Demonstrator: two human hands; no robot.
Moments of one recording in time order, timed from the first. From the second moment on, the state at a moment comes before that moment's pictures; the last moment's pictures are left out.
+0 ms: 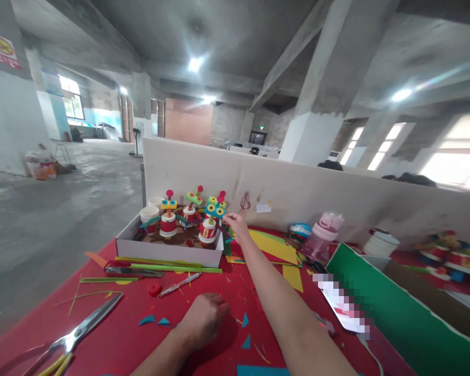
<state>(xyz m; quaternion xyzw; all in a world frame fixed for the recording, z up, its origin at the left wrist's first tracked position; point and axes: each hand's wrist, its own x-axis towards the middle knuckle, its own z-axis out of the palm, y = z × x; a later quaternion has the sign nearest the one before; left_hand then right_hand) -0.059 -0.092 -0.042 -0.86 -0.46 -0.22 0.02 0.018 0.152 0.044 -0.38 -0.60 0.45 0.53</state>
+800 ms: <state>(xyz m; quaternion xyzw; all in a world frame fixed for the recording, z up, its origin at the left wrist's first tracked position) -0.059 -0.091 -0.042 -0.86 -0.47 -0.20 0.02 -0.002 0.156 0.050 -0.35 -0.63 0.43 0.54</state>
